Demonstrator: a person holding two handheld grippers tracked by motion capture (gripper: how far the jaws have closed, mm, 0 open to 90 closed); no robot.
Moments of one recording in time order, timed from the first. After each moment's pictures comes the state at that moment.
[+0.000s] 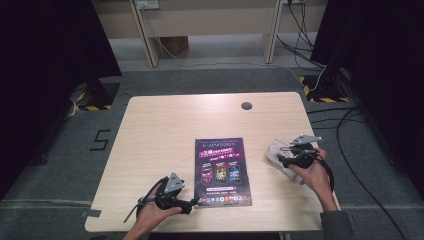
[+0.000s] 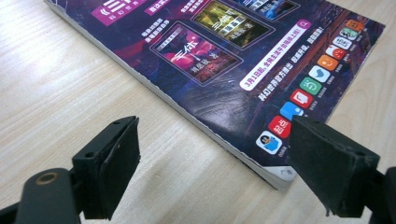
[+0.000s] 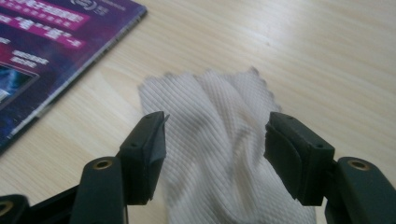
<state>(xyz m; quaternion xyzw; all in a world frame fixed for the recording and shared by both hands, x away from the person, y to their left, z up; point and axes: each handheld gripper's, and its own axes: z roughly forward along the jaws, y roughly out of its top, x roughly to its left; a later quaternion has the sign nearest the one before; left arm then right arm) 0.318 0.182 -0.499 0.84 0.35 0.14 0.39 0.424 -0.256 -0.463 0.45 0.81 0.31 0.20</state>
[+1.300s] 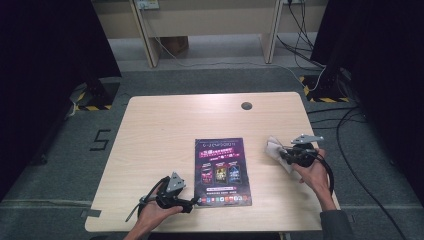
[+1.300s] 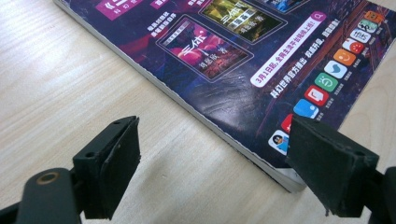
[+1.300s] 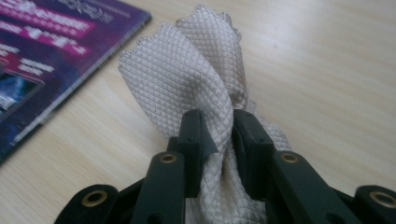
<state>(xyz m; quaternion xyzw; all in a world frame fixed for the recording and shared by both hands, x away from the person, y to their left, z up) 0.321 0.178 -0.502 0.84 0.35 0.15 0.38 0.430 -0.256 -0.466 0.44 0.81 0.34 0.19</state>
